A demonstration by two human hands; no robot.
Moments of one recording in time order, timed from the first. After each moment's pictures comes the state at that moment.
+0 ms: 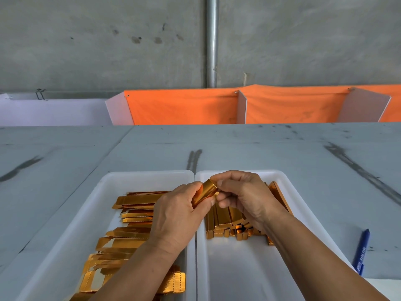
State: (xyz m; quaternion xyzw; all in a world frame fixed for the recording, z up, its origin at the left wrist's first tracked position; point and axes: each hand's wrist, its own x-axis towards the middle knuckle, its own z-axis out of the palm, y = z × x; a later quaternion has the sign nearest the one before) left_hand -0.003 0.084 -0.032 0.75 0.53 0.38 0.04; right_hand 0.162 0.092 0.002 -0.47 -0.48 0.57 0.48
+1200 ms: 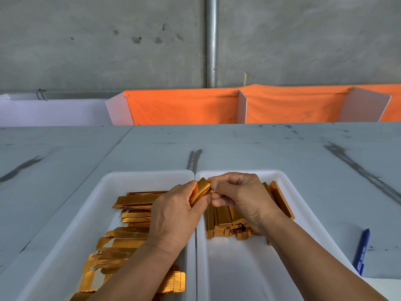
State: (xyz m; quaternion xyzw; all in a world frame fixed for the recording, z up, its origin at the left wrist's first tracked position) left_hand -0.004 0.082 -0.030 0.74 0.55 0.38 0.01; right_hand 0.155 0.090 -0.002 -0.45 -0.49 0.56 0.50
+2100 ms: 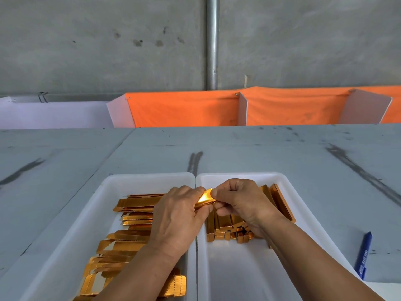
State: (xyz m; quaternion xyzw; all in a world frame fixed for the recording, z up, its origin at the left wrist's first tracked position) left_hand -0.005 0.087 -0.033 0.78 0.54 0.31 -0.07; right_hand 0.157 0.095 -0.006 -0.53 -0.50 0.53 0.43
